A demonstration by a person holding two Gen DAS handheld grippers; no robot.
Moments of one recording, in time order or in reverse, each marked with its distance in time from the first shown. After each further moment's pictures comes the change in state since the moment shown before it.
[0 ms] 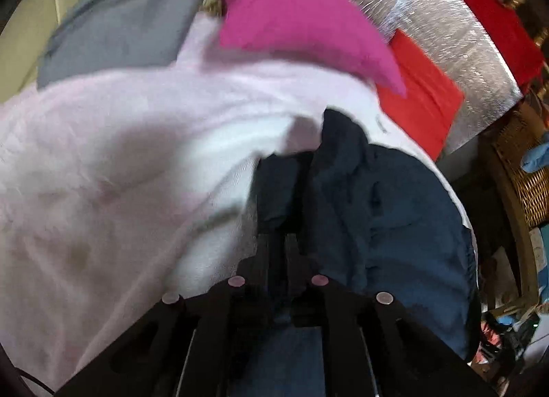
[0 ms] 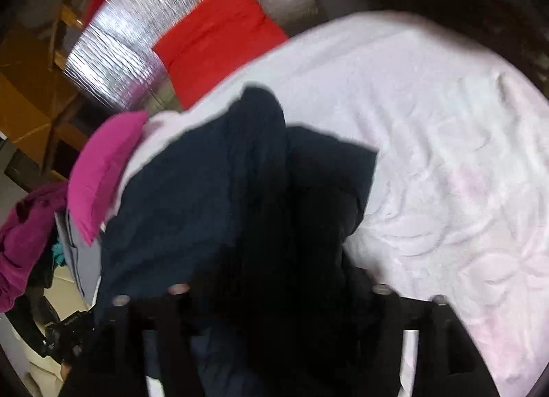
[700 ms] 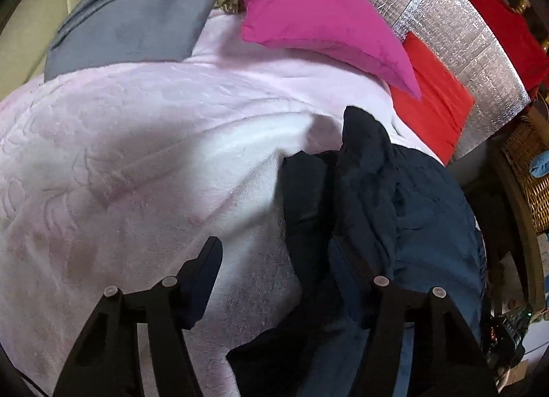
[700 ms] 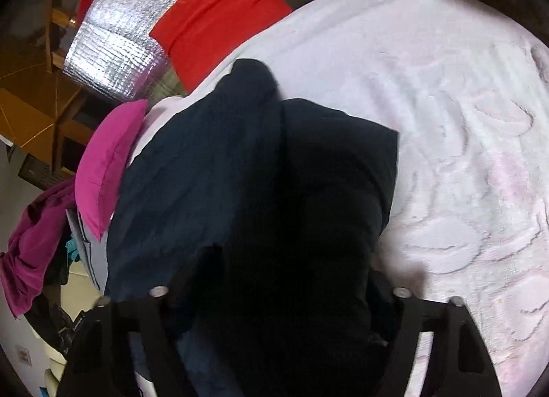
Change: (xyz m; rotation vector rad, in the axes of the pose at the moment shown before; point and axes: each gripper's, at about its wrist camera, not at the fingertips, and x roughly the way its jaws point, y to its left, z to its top) left arm 0.030 0.025 0.001 -0.043 0.018 0.023; right arm 0.071 -0.001 0.021 0.028 0.143 0.089
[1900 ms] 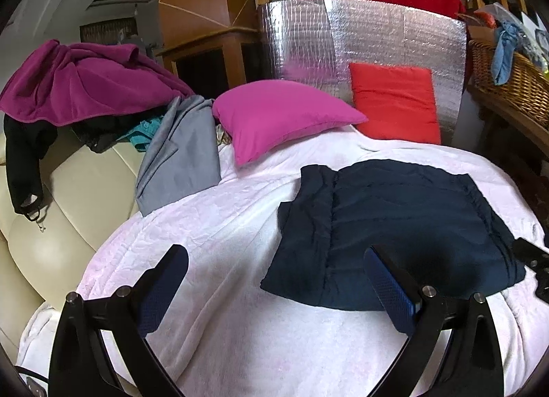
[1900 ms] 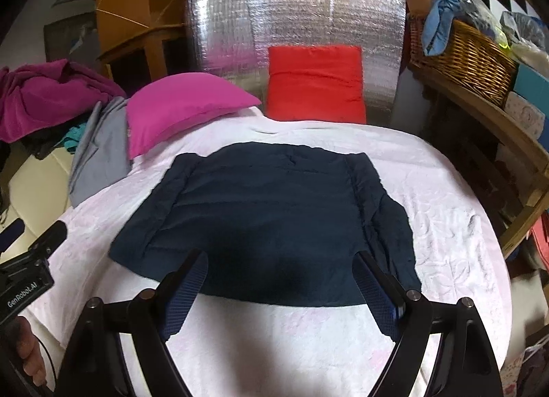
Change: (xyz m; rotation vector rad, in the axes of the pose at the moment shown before) left arm -0.193 -0.122 -0.104 0.441 -0.365 0.331; right arm -0.135 0.223 -0.158 -0.573 -0.264 -0.288
